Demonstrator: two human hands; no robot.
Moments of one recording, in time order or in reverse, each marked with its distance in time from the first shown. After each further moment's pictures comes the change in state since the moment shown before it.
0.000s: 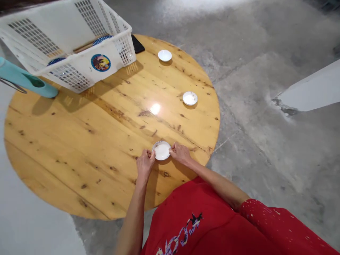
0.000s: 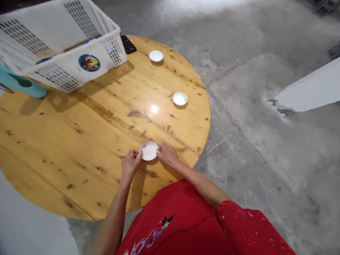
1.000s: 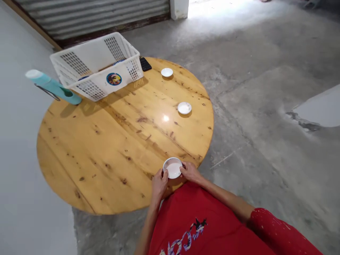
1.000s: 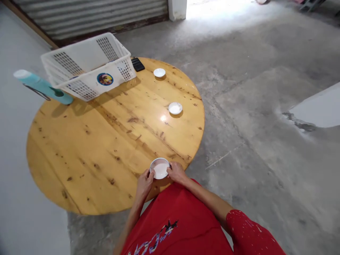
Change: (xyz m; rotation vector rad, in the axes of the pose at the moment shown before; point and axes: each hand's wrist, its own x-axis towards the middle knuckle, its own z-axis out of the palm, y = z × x) left_hand -0.120 0.080 0.071 -0.315 -0.059 -0.008; right_hand -0.059 0.114 -0.025 0.324 -0.163 -0.137
